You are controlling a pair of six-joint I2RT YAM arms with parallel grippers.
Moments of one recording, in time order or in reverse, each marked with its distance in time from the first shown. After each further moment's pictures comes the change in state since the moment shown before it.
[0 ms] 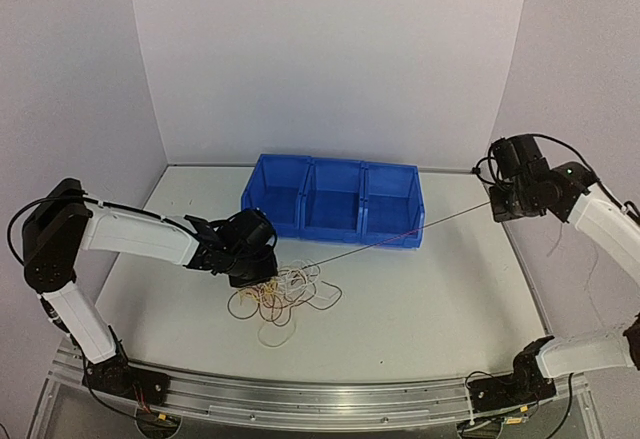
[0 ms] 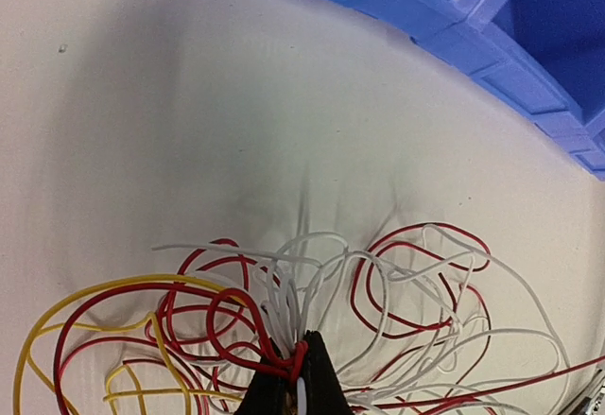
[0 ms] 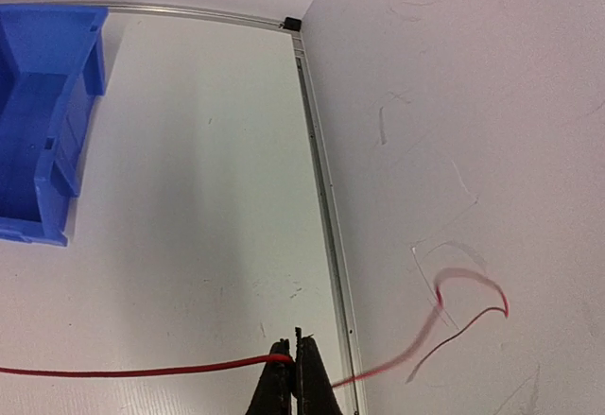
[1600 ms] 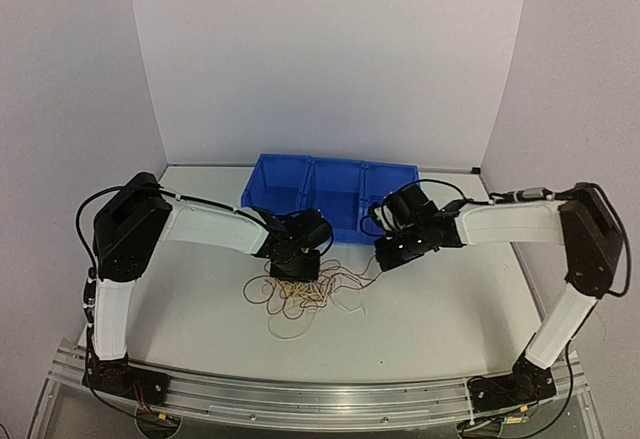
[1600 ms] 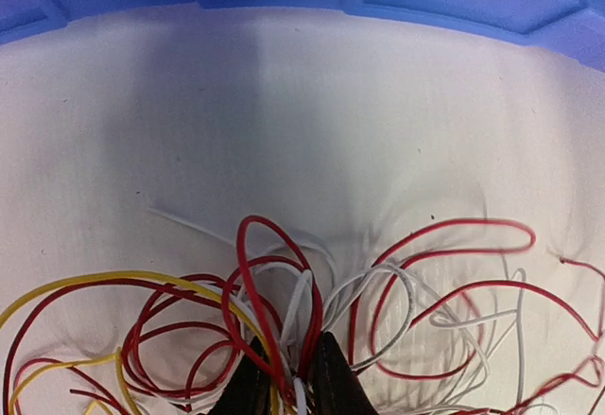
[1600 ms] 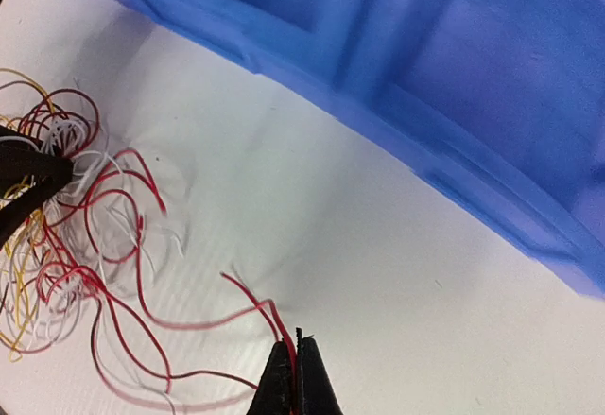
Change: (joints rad) left arm -0.082 0.400 0.473 -0.214 -0.042 0.213; right arm 0.272 0.596 -0.082 0.573 -0.678 0.064
